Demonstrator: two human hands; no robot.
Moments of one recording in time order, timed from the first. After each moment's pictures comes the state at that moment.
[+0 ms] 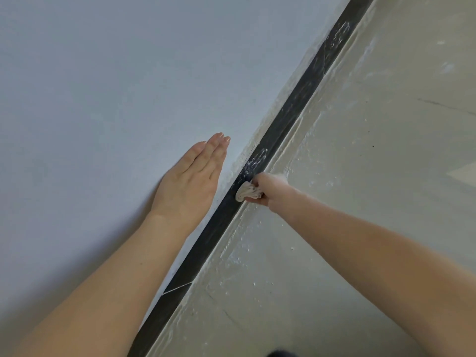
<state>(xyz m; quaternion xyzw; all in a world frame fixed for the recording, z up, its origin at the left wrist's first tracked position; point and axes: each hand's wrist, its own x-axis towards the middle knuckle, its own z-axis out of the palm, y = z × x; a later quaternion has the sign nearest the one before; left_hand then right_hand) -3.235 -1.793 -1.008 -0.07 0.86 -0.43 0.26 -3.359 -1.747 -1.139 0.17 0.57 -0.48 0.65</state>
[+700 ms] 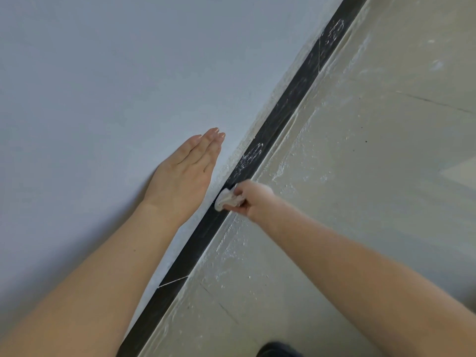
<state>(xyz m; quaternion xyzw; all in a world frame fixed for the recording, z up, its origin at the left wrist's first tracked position) -3.230 -1.799 -1.010 -0.05 0.85 -0.44 0.28 -3.323 -1.735 -1.129 0.21 0.48 -0.48 0.70</state>
